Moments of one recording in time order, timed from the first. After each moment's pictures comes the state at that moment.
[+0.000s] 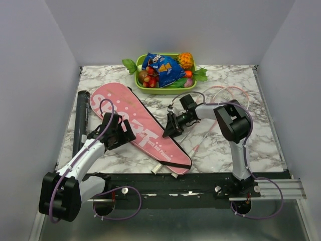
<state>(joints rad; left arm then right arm) -0.26 1.06 0.57 -0.48 0.05 -0.66 0.50 2.16 1.27 -0.28 -1.07 0.38</state>
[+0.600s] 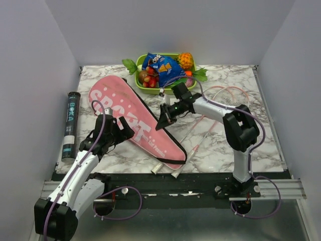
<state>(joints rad) -0.26 0.86 0.56 -0.48 0.05 -0.66 0.60 2.05 1.41 -0.40 -0.95 0.36</state>
